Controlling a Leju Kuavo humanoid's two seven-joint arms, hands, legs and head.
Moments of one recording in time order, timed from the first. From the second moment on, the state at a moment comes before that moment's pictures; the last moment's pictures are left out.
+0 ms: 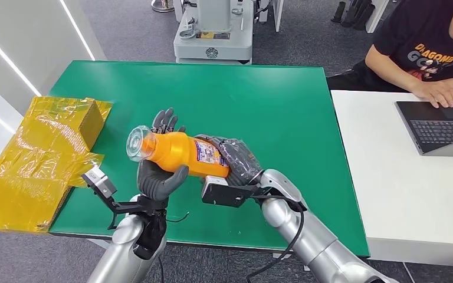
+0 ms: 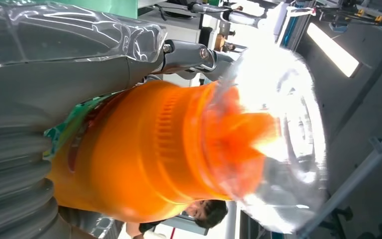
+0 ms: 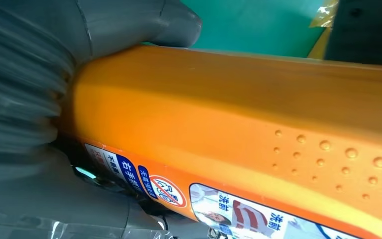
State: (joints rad) left arm -0.23 -0.15 -0.41 -1.27 0.30 -0.04 -0.47; right arm -0.62 0.07 0.79 -0.91 0.51 -0.11 -0.52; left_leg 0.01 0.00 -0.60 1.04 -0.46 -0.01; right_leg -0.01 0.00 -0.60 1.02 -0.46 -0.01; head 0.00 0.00
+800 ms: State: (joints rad) left arm -0.23 -0.15 -0.41 -1.27 0.29 0.01 -0.50; right arm -0.64 0.09 0.79 -0.86 0.53 -0.09 -0.50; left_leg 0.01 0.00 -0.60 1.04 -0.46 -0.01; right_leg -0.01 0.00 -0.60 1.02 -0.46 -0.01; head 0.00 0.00
